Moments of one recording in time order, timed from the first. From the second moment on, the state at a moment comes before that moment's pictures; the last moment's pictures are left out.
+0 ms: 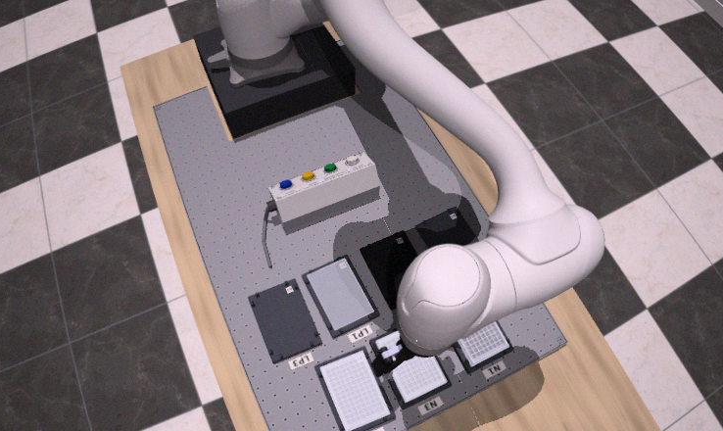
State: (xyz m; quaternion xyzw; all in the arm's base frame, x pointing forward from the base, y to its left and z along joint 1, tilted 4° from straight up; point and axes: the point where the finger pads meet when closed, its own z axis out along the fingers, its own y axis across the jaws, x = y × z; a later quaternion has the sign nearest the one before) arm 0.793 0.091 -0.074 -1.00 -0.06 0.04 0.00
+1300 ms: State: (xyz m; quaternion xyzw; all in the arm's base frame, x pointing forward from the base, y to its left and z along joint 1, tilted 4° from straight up) arm 0.792 0.091 -0.079 -1.00 -0.06 0.04 0.00
